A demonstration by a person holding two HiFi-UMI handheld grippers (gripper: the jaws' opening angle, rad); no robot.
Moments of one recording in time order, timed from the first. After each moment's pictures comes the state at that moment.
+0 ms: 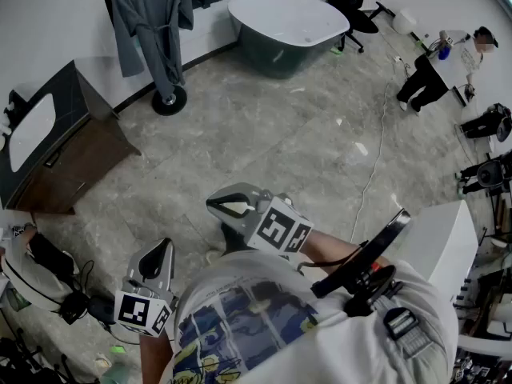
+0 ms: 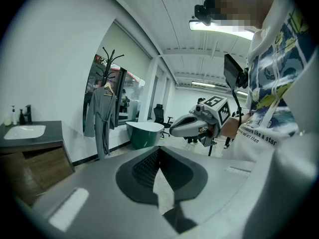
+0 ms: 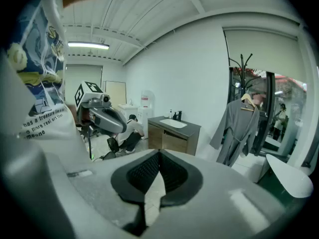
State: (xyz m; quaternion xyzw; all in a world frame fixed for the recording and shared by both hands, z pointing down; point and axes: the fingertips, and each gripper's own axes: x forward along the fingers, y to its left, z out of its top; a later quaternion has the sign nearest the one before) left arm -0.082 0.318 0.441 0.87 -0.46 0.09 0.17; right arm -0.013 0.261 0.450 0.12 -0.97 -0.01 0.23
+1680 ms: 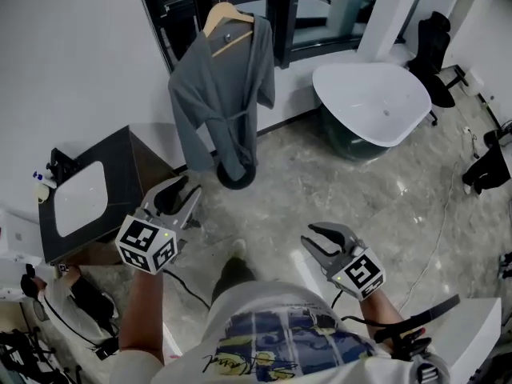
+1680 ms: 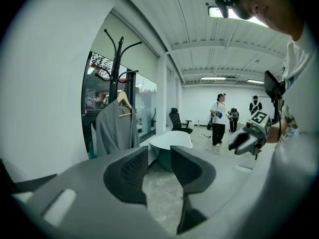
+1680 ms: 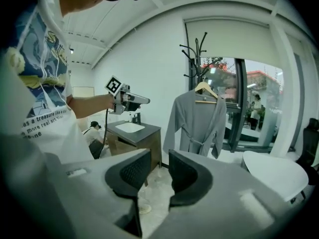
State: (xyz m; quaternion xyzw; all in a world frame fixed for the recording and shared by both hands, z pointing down) left arm -0.226 -0.213 0.389 0.86 -0.49 0.11 0.08; right arm 0.007 -0.137 0.458 0.25 -0.95 0.03 0.21
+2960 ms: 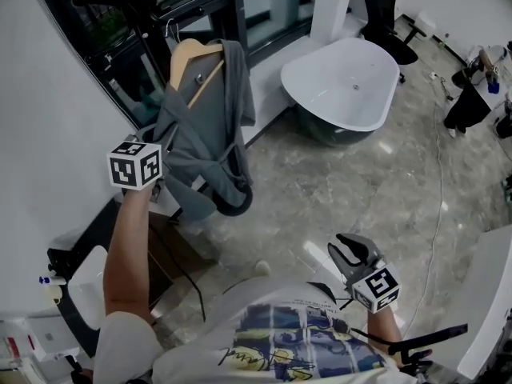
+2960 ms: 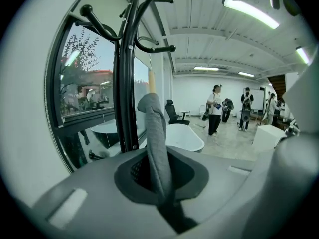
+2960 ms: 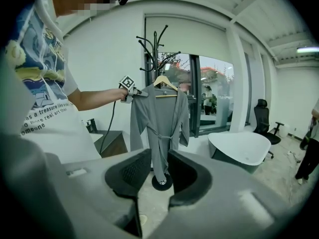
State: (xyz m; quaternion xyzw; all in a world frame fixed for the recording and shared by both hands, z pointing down) left arm -0.290 -0.554 0.369 0.89 -0.41 0.18 0.08; right arm -0.009 -0.212 0.472 0.50 -0.84 0.12 0.19
